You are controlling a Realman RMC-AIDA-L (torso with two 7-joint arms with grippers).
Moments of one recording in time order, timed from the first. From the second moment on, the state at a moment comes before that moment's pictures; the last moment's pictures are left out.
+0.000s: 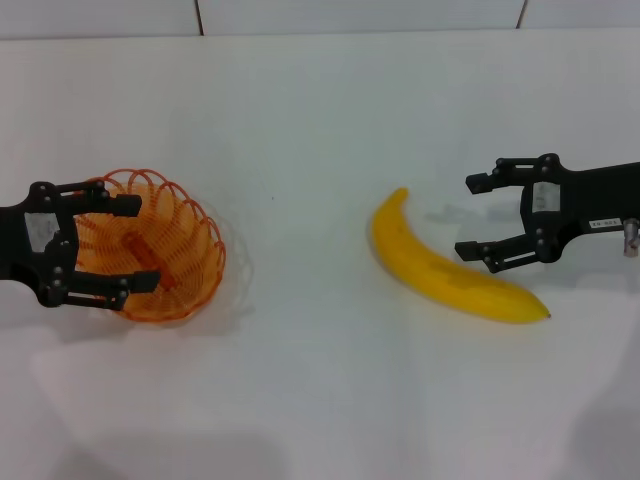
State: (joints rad) left arm -0.47 -1.94 0.85 0.84 1.98 1.70 -1.23; right arm 0.56 2.03 -0.59 -0.78 -2.30 -1.61 1.20
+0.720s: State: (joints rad) left arm -0.49 -1.96 0.65 0.88 1.97 1.60 -1.44; right arm 0.56 2.04 -0.59 -0.77 -2.29 -1.58 1.21
